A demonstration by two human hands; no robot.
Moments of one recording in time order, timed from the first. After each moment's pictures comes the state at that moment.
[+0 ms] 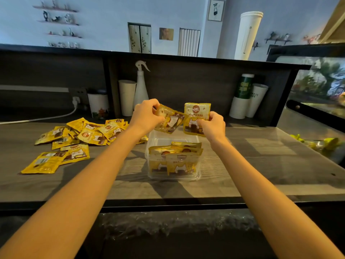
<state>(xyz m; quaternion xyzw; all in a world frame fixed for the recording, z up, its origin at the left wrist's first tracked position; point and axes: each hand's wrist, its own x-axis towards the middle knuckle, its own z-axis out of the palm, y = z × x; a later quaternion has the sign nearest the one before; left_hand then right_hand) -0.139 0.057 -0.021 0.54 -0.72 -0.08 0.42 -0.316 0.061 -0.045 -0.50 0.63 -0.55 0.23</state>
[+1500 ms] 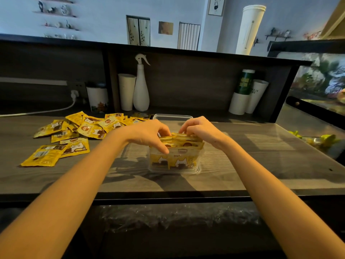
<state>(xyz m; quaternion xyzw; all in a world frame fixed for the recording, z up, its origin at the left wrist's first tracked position) -0.122 0.068 -0.037 0.44 -0.86 -0.23 0.07 -0.309 0.073 -0.048 -0.73 0.55 -0.29 0.29</state>
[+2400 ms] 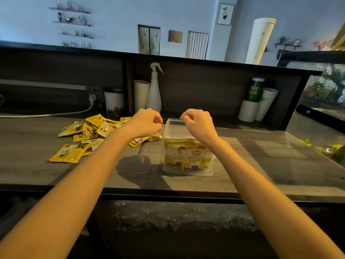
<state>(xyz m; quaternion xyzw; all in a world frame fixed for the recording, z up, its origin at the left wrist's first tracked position) -0.082 0.086 -0.022 0.56 -0.78 -0.11 0.26 -0.252 0.080 -0.037 -0.72 0.55 -0.41 0.08</state>
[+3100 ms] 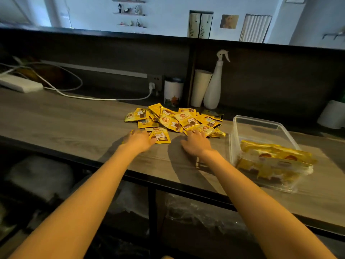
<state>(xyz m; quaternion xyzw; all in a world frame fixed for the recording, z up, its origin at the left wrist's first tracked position) 0.093 0.068 -0.113 0.81 -0.57 -0.11 0.06 -0.076 0.019 -0.128 -0.78 0.61 -0.10 0.11</state>
